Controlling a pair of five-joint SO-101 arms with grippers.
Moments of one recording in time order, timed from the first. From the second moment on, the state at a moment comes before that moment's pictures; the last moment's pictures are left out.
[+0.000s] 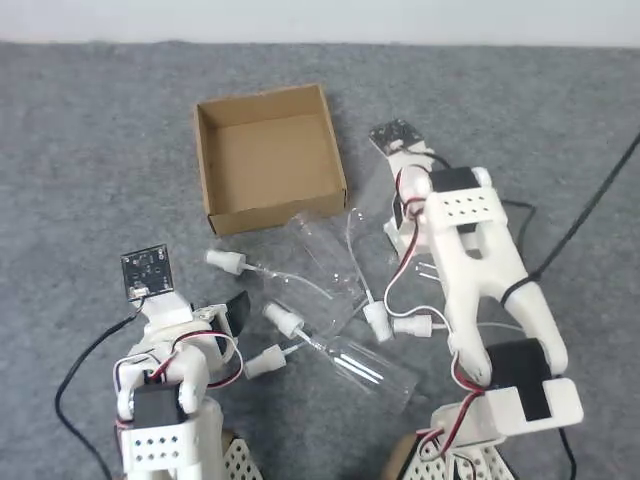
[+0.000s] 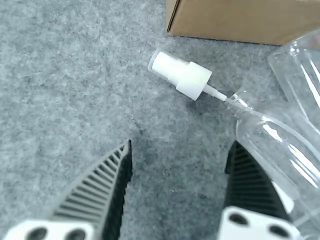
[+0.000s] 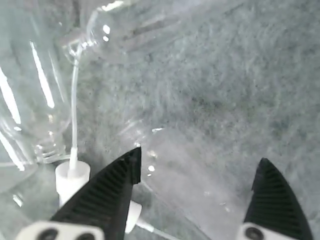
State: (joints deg) left arm -12.0 -103.4 97.0 72.0 15.2; right arm -13.4 0.8 14.9 72.3 17.6
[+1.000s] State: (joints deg) left arm -12.0 -103.4 97.0 72.0 15.2; right arm -17.9 0.8 15.6 85.1 42.2
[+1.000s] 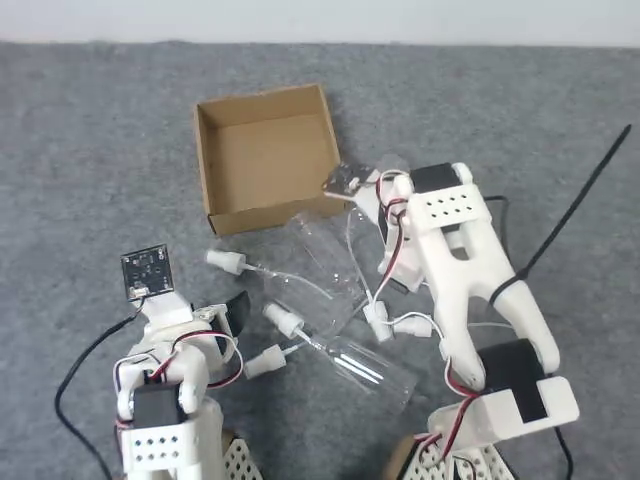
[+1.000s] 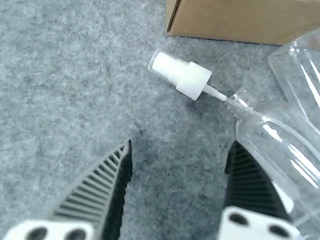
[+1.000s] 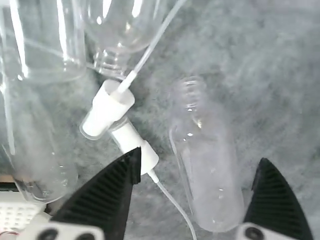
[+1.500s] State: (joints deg) left arm -12.0 -103.4 97.0 72.0 15.2; right arm -17.8 0.8 22.1 80.2 52.5
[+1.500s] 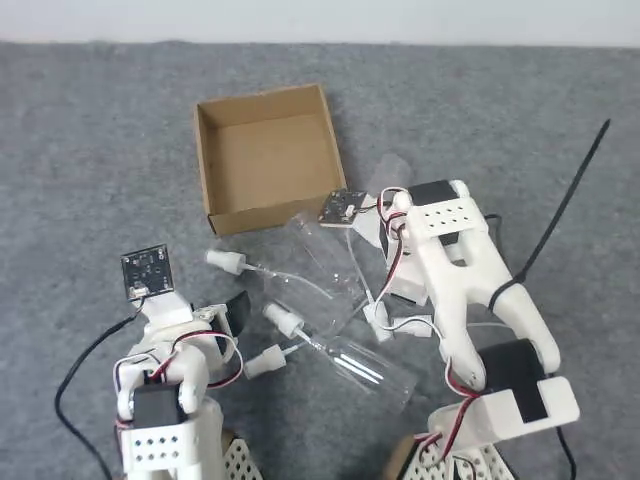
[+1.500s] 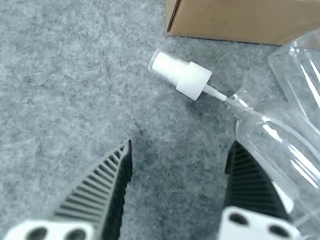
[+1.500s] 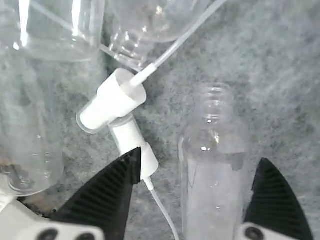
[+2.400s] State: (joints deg) left arm -12.0 -103.4 97.0 72.0 15.2; right arm -15.2 0.8 28.9 71.6 55.3
